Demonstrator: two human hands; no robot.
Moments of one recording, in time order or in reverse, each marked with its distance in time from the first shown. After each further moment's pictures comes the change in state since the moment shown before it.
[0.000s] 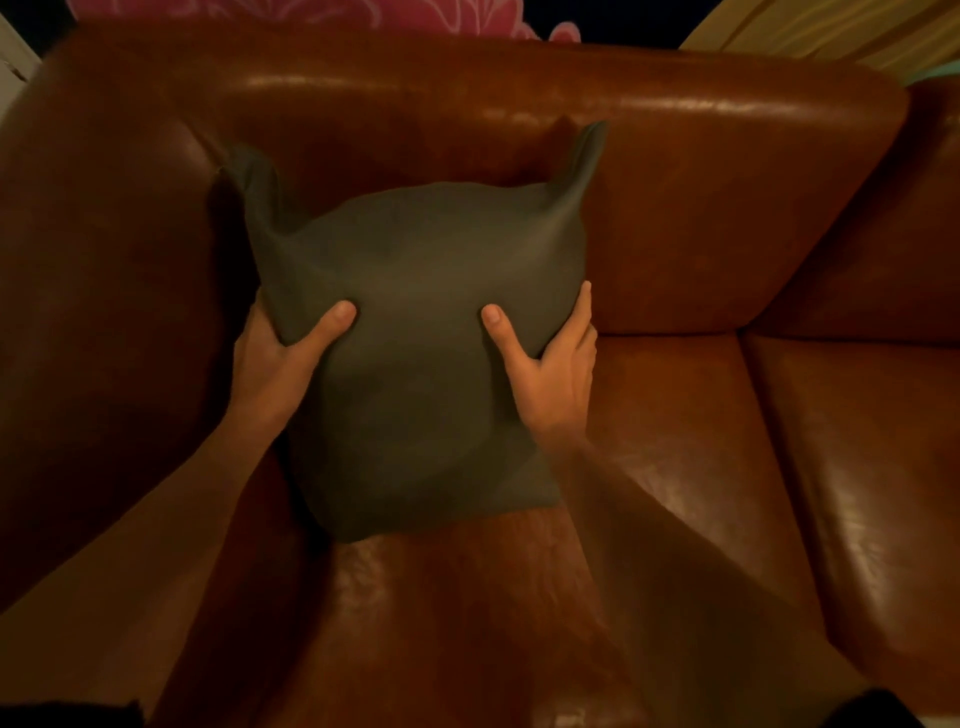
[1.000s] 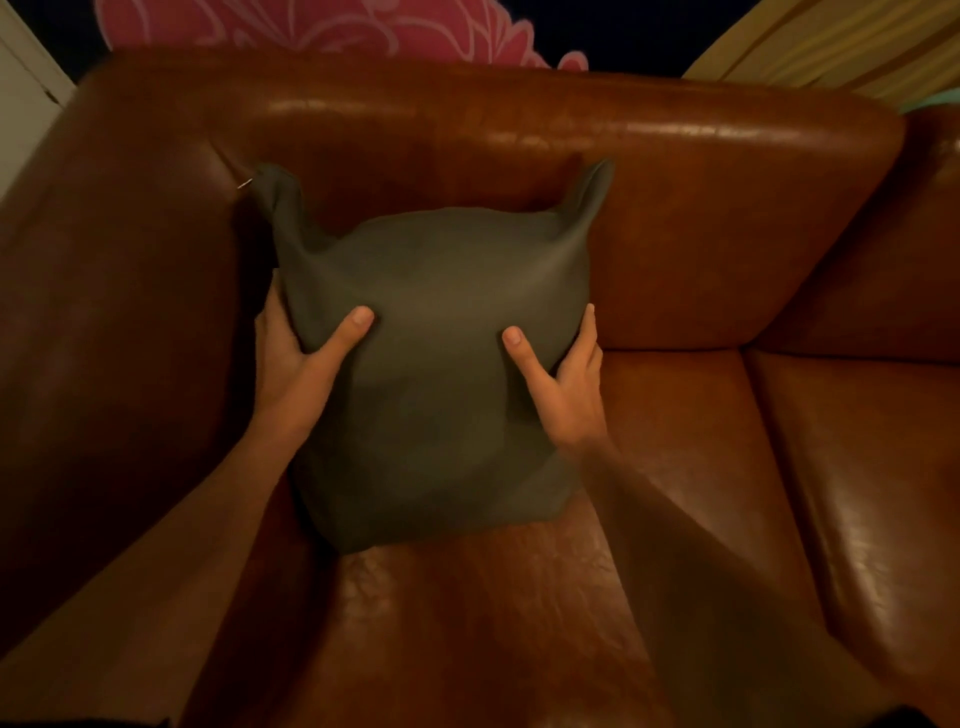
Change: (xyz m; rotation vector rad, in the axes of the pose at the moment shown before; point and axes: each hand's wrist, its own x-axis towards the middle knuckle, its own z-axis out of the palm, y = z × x) left_hand -0.002 0.008 0.001 -0.007 0.026 0.052; right_hand 0.004 0.004 -0.012 0.075 -0.200 0.077
